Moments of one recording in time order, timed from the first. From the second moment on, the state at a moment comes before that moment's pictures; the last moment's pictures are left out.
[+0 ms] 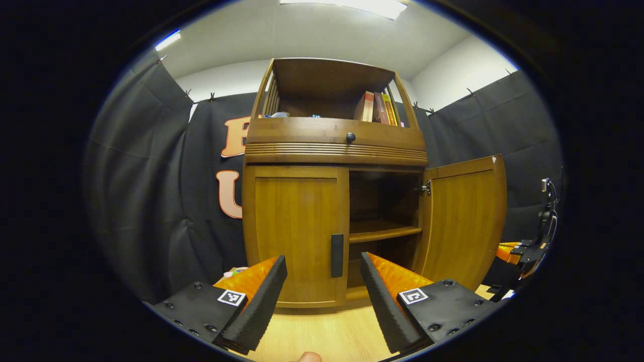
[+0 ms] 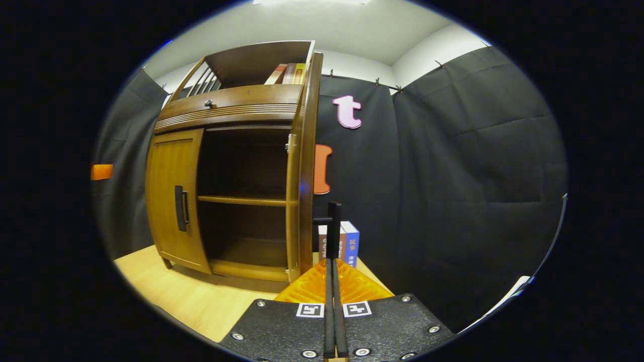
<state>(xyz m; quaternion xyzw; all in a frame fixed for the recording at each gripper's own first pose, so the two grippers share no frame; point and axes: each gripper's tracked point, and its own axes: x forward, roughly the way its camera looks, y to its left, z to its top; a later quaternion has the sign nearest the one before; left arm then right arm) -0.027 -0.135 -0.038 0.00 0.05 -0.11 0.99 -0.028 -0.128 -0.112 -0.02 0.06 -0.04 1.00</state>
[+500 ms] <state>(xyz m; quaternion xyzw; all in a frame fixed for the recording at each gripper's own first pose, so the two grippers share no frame) 0.038 -0.184 -0.080 0.00 0.07 -0.12 0.99 -0.039 -0.153 -0.094 -0.02 0.03 -0.06 1.00</state>
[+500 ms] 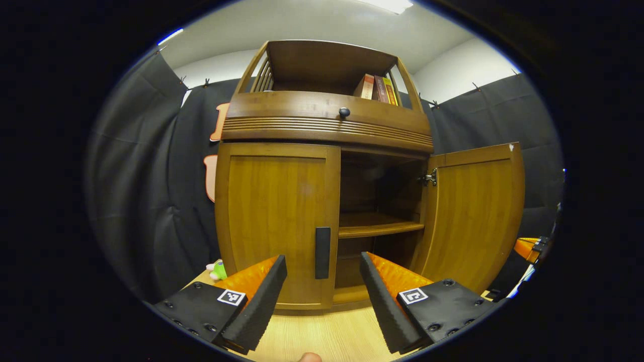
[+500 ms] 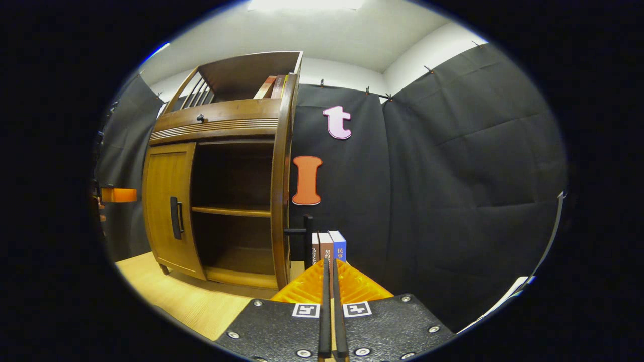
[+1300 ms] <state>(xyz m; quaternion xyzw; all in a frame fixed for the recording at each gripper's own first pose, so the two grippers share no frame) 0.170 -0.207 -0.170 -0.01 0.12 -0.10 0.99 -0.027 -0.182 -0.092 0.02 0.02 -0.09 1.00</state>
